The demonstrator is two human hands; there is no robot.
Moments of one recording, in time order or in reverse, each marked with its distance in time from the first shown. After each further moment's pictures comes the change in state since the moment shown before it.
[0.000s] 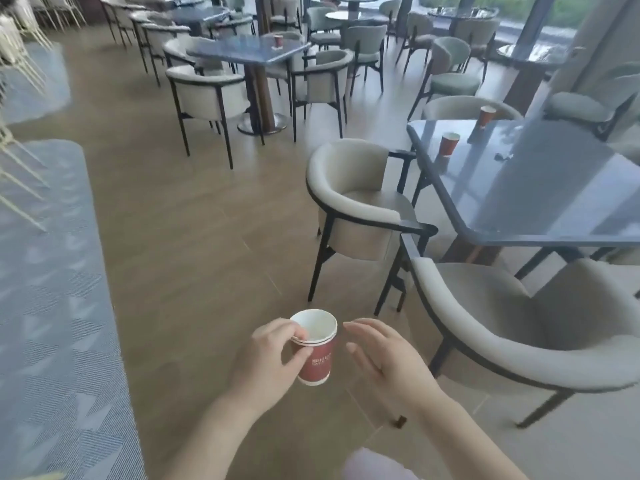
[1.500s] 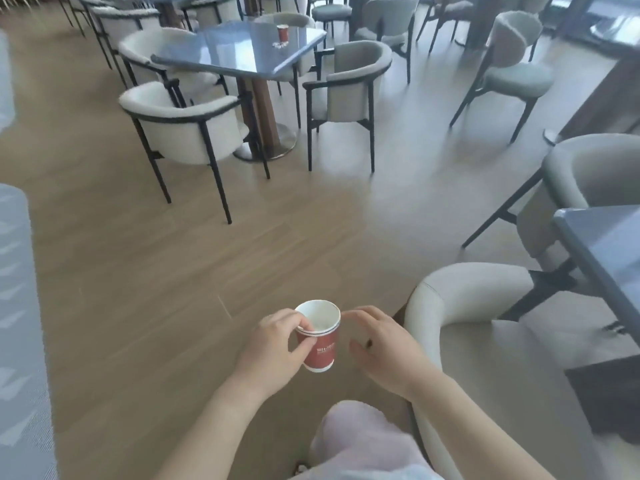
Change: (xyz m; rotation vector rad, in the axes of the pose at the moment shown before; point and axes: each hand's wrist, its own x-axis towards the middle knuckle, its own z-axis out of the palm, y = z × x) left_hand 0.875 -0.327 -0.147 0.039 -0.133 -0.023; right_hand 0.926 0.152 0.072 0.014 -0.164 0.081
